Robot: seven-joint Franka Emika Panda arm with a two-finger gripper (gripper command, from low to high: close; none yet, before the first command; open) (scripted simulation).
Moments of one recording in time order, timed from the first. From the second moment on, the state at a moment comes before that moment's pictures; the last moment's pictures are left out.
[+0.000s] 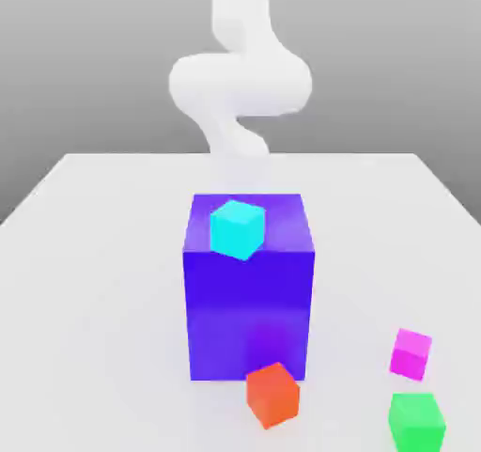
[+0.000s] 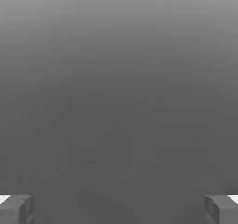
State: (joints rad) arm 0.07 -0.71 -0.01 -2.33 0.03 2.35 0.73
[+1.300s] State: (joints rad) arm 0.55 0.31 0.05 -2.60 -0.08 2.91 0.37
